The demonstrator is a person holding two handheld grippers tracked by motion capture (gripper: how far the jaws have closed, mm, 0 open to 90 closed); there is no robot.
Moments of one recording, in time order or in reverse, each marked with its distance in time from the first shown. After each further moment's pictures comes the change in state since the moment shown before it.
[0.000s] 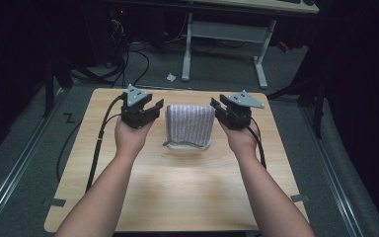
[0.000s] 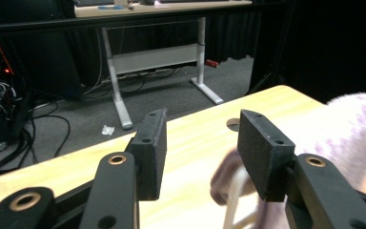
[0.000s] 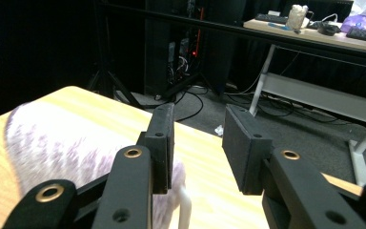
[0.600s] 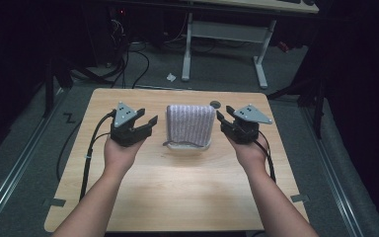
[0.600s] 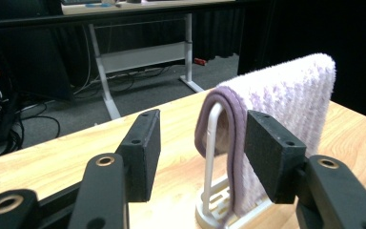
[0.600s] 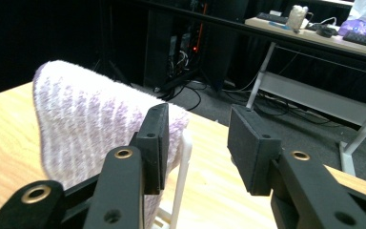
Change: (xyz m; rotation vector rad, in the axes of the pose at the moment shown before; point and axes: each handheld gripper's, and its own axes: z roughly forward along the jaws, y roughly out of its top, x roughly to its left) left arm -0.002 -0.029 -0.038 0.001 -0.055 0.022; right arm 0.003 -0.018 -0.034 0.018 0.003 -0.063
